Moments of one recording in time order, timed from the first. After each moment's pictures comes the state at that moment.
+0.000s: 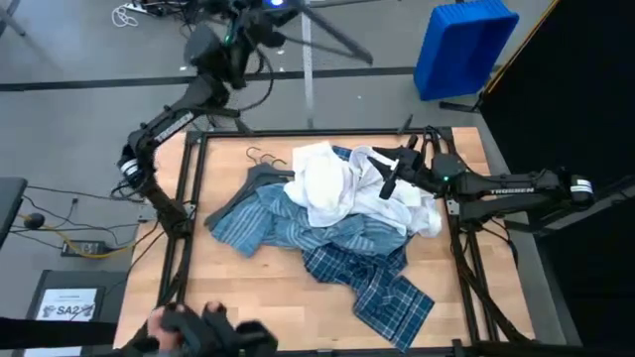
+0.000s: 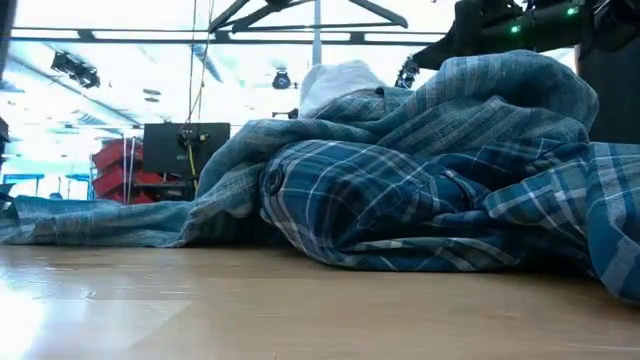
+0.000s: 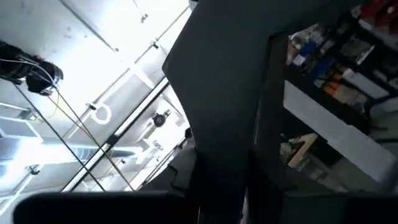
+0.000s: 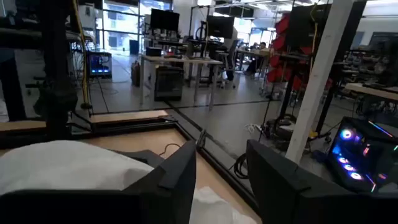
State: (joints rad) left arm 0.67 1.67 1.94 0.32 -0.54 1.22; right arm -0.17 0.89 0.45 0.48 0.36 -0.12
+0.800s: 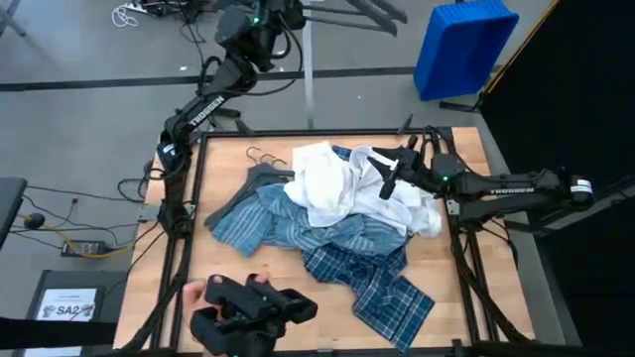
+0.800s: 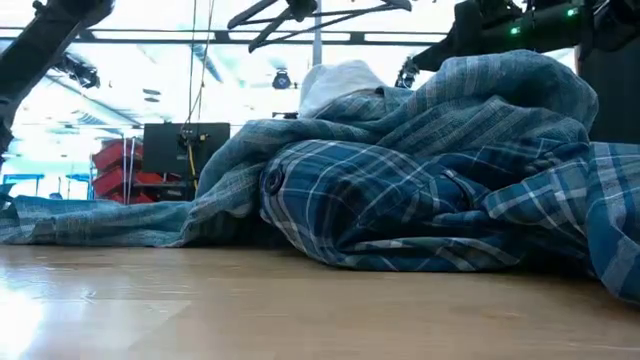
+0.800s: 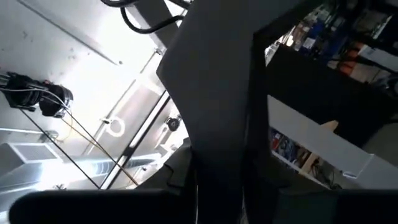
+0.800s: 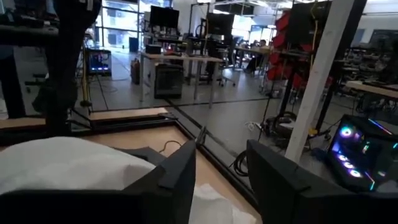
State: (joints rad) left arm 0.65 1.96 2.30 0.27 -0.56 1.40; right arm -0.17 0.89 0.45 0.47 0.36 -0.12
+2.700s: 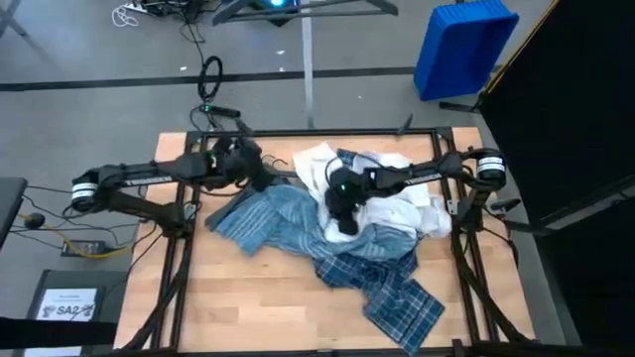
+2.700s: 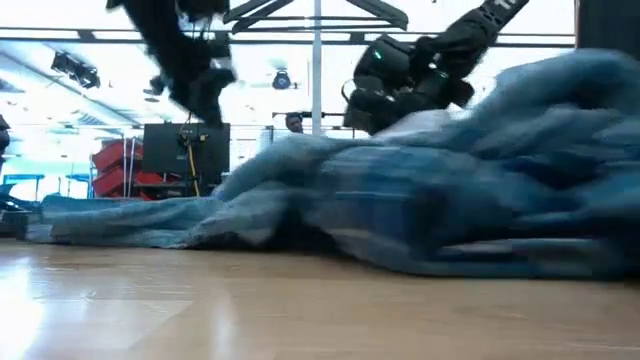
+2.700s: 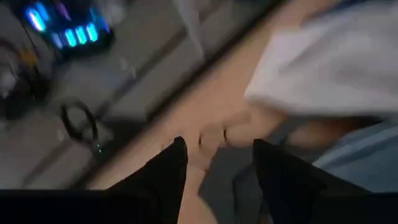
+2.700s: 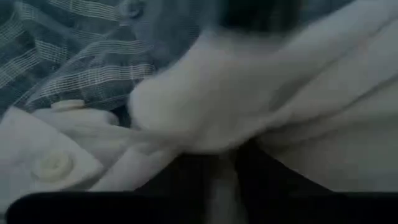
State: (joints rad) left arm 0.26 1.14 0.90 -0.68 -0.57 -0.32; right arm -0.12 1.78 0.98 -0.19 -0.35 -0.05
